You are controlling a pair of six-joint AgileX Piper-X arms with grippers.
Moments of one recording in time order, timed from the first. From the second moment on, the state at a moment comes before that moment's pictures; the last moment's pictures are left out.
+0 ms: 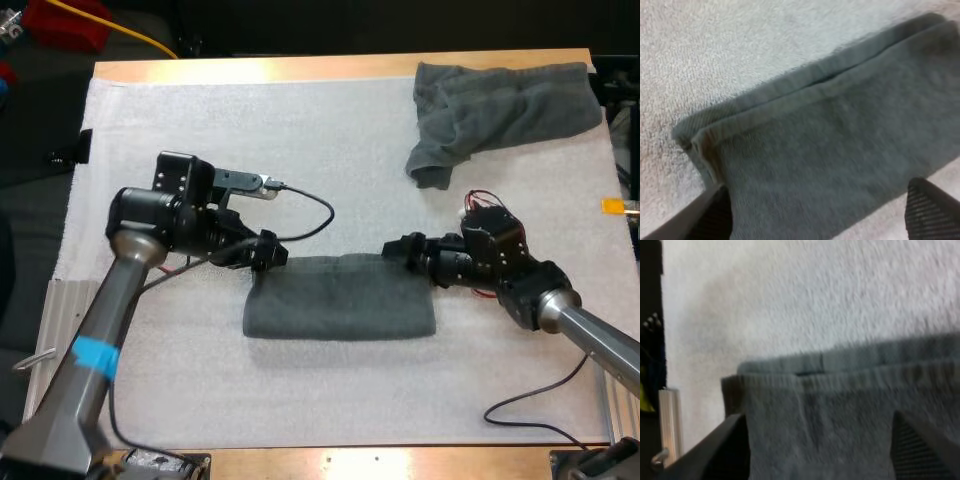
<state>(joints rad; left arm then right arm) -0.16 1.36 -1.13 1.10 0.43 -1.71 0.48 1.43 -0.69 0.12 -0.43 -0.97</state>
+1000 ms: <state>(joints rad) -0.16 0.78 -1.13 1.40 0.43 -1.73 0.48 1.00 -0.69 0.66 -0.27 -1.22</state>
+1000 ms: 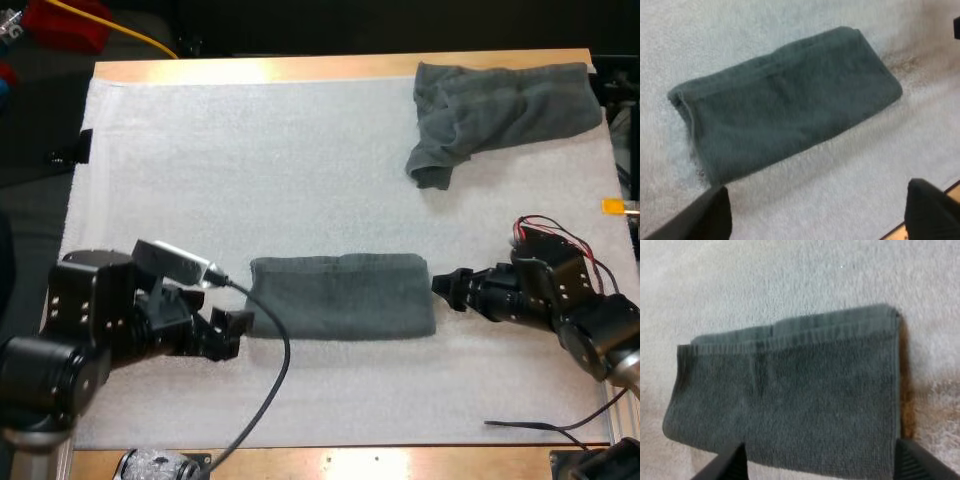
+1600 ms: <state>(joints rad) -0.16 0.76 -1.13 1.44 0.44 -1.74 0.48 0.98 -0.69 0.70 -0.05 -1.37</state>
